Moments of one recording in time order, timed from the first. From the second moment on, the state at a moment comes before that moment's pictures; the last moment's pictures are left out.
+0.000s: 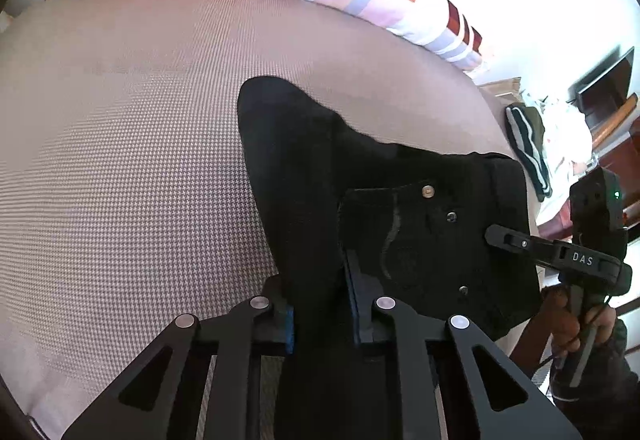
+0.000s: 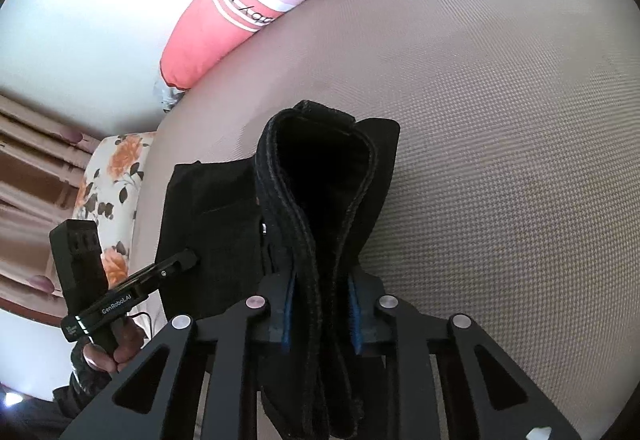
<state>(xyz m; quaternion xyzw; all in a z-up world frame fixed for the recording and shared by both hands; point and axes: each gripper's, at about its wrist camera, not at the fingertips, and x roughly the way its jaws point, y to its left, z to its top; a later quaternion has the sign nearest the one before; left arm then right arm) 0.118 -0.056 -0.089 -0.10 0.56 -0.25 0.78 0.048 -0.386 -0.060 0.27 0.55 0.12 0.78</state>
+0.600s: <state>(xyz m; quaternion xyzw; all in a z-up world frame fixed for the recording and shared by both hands) 0.134 -0.014 -0.062 -0.12 0.53 -0.23 0.81 0.069 -0.352 -0.050 0.28 0.54 0.16 0.78</state>
